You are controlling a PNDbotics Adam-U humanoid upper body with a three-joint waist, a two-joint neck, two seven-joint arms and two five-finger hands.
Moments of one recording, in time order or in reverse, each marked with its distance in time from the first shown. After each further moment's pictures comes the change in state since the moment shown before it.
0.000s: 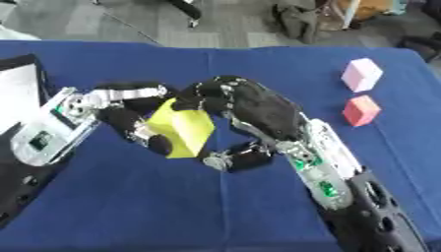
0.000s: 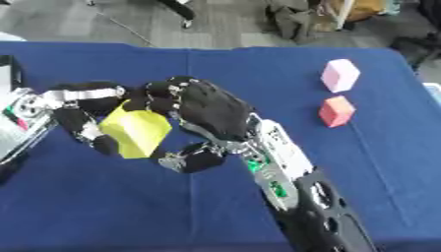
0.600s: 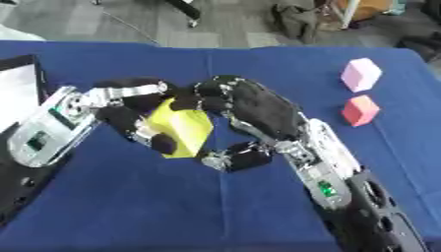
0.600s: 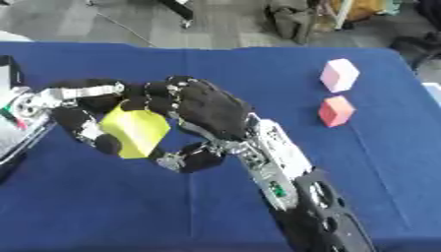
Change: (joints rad) left arm 0.001 0.001 0.001 -0.027 0.015 0.013 0.026; right arm 0.000 0.002 0.000 -0.001 -0.008 -0.002 0.002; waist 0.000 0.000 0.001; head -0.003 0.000
